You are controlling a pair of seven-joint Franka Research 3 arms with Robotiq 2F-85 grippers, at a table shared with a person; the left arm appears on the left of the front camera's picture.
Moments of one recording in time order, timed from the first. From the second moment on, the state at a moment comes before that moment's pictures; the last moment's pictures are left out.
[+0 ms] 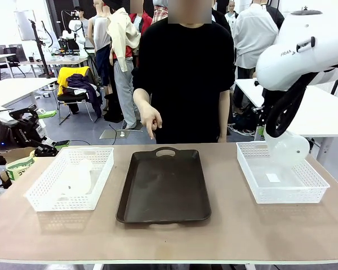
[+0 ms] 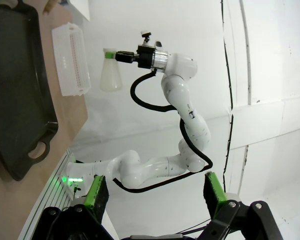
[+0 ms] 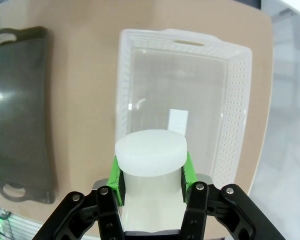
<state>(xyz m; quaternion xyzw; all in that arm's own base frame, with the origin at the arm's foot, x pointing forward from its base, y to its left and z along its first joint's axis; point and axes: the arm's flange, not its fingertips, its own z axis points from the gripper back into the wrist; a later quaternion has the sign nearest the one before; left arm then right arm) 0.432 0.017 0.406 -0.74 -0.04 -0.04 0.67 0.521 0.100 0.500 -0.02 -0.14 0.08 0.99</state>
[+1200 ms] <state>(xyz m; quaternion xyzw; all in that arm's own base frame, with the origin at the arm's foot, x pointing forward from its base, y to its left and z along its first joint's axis) 0.432 0.017 0.406 -0.74 -0.04 -0.04 0.67 0.488 0.340 0.472 0.05 -0.09 0.31 0.95</state>
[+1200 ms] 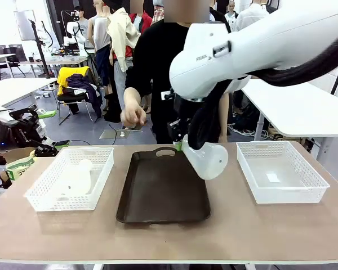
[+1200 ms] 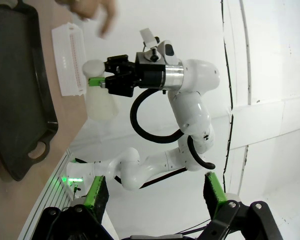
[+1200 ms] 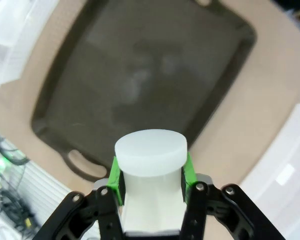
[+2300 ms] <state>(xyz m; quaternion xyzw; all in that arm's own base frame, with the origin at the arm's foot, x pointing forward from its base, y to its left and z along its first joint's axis) 0.433 0.017 0.406 -0.74 -0.04 -0.04 0.67 0.517 0.366 0.446 0.10 -0.05 0.32 0.94</state>
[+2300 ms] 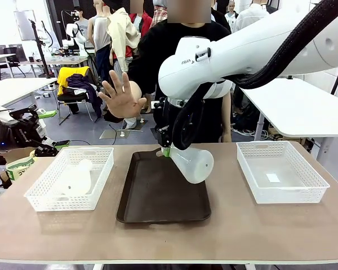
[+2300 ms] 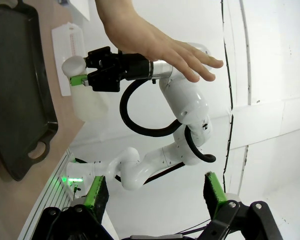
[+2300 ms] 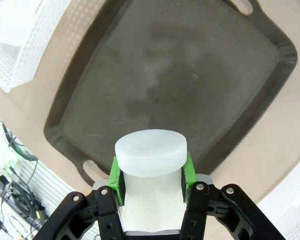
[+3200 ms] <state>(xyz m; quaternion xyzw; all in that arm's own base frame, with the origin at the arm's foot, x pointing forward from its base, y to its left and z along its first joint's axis) 0.433 0.017 0.406 -0.74 -0.04 -0.04 0.67 0.517 0.366 0.446 0.10 -0.05 0.32 0.94</state>
